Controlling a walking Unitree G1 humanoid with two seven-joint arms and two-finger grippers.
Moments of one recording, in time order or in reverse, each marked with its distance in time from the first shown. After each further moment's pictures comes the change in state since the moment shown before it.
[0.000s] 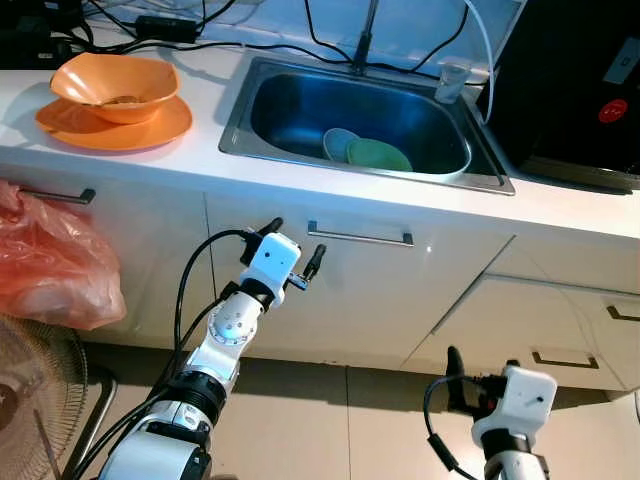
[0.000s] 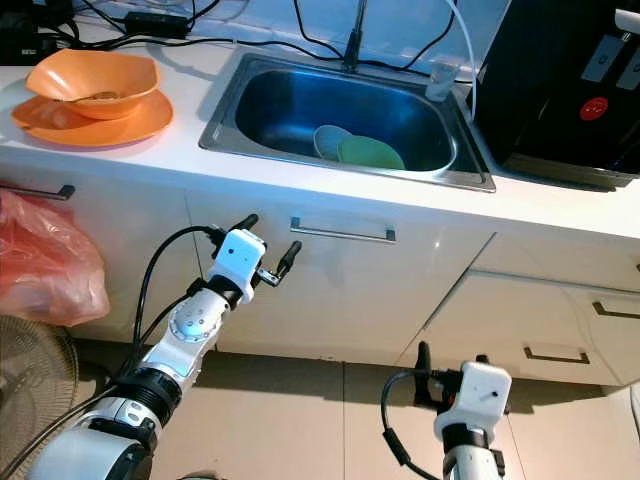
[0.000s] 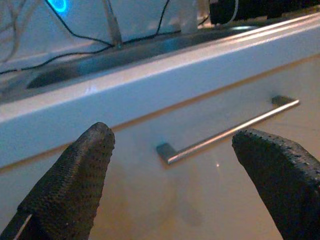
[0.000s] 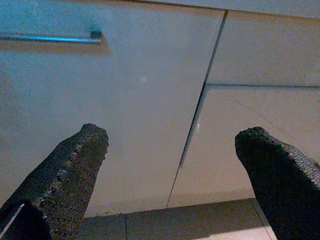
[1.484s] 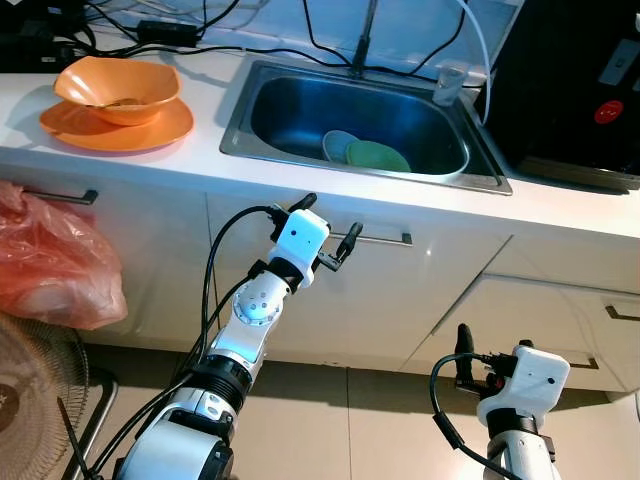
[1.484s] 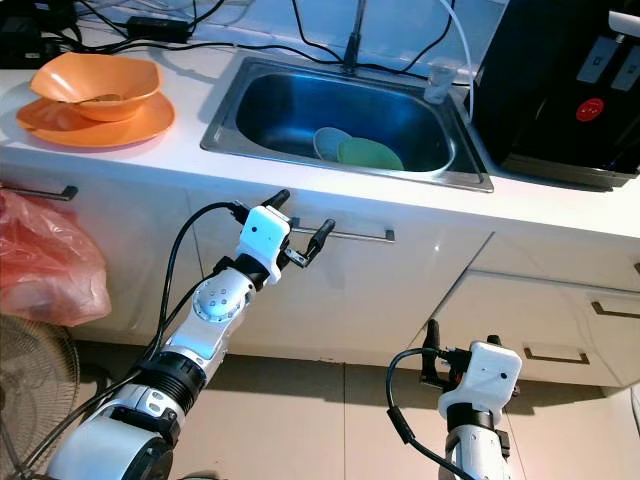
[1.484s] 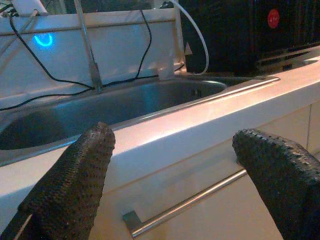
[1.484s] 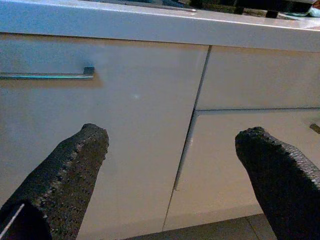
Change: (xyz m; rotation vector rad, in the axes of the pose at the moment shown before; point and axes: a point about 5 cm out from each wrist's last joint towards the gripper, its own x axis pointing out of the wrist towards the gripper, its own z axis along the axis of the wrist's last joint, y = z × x) left arm 0.024 -0.015 0.037 -0.065 -0.120 -0.065; right arm 0.010 0.001 0.019 0.005 -0.066 -0.048
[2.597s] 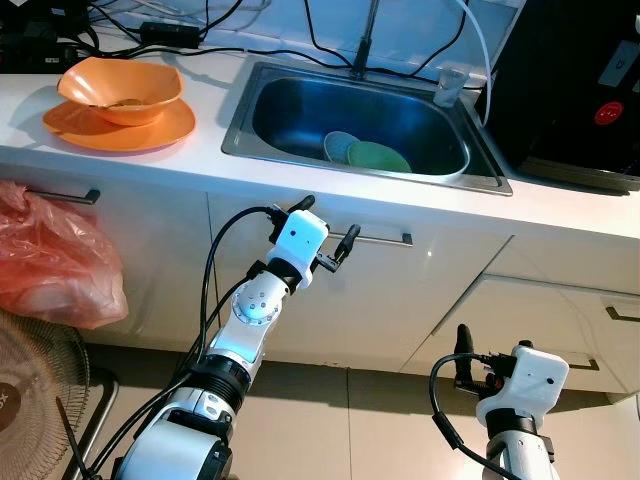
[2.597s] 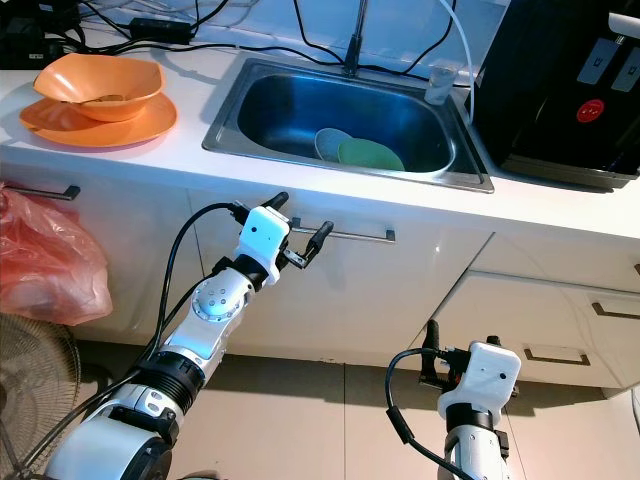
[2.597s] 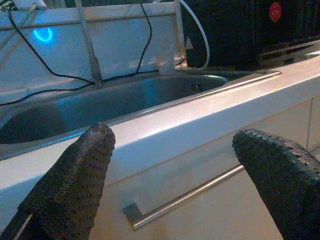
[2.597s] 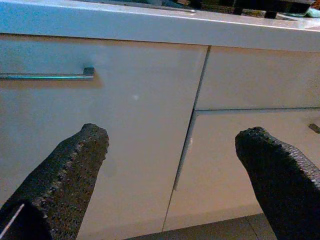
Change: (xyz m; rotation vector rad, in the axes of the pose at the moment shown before) left arm -0.001 0.001 -0.002 0.002 0.022 -0.002; right arm 0.000 0.001 0.000 -0.001 0.000 -0.005
